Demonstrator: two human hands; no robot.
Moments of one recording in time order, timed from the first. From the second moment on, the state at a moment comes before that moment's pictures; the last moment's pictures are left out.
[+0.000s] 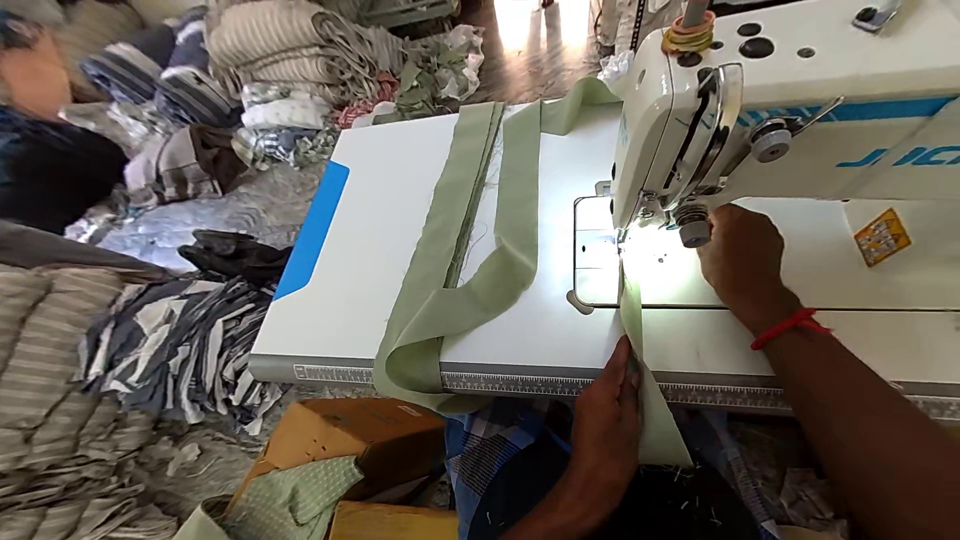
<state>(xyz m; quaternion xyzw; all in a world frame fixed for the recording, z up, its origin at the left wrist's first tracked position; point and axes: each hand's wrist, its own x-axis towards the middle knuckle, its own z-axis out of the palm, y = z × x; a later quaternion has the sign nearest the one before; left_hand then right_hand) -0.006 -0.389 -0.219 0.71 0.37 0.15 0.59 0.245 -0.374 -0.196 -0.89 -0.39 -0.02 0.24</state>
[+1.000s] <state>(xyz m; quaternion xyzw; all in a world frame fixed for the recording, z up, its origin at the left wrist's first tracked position) -0.012 -0.406 -0.220 0.77 0.34 0.17 0.51 0.135 -0.387 -0.198 -0.88 -0.44 0.05 0.19</state>
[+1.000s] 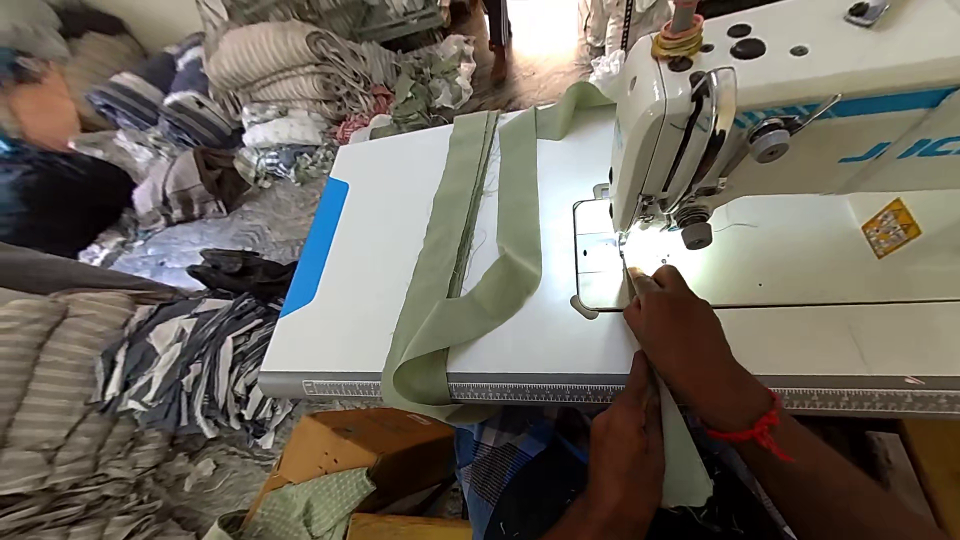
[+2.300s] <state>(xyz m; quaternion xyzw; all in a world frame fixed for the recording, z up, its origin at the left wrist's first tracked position) 0.006 -0.351 -0.206 0.36 0.26 0.25 0.86 0.156 -0.466 -0.218 -0.68 -0.56 0.12 0.45</state>
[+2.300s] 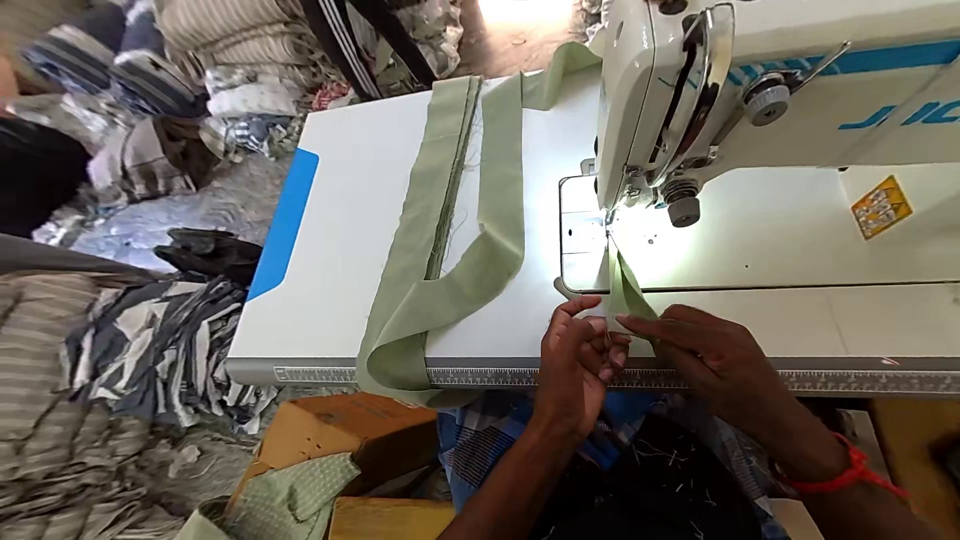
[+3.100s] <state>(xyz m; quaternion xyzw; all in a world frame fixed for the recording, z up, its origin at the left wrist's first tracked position) 0.002 -0.358 -0.188 0.61 0.30 0.15 0.72 0.118 -0.473 -0.205 -0.81 -0.44 0.06 0.39</state>
